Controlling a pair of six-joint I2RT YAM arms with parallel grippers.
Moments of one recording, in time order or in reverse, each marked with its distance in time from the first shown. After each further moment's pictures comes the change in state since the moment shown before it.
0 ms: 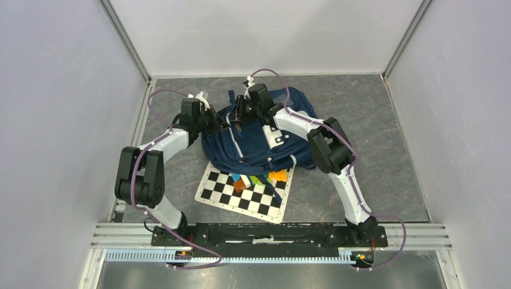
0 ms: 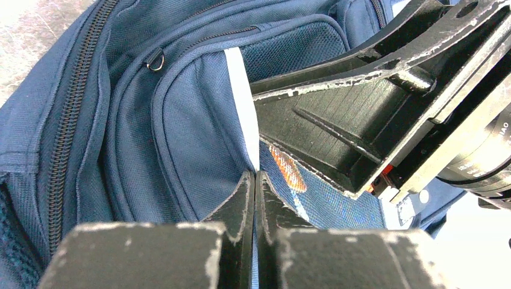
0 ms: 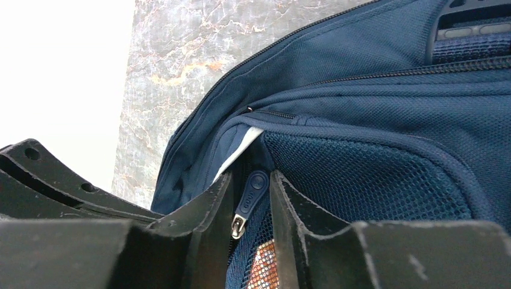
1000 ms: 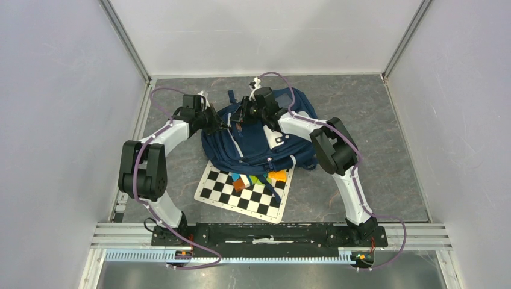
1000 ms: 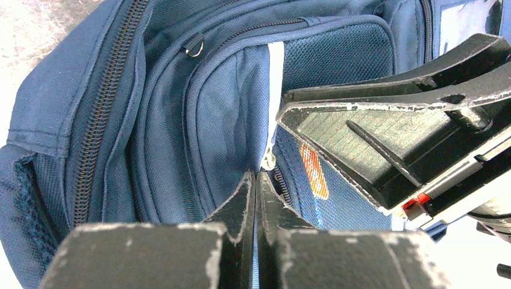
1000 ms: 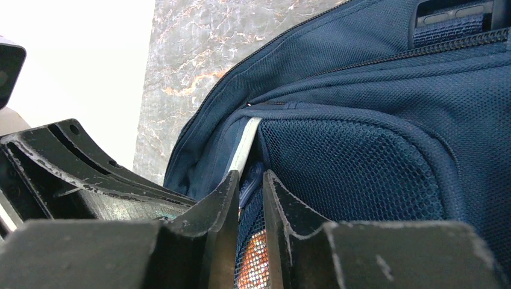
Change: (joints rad) left arm 0.009 0.063 0.133 -0.221 -0.037 0.009; right arm -0.025 -0.058 -0.153 0.163 0.016 0.068
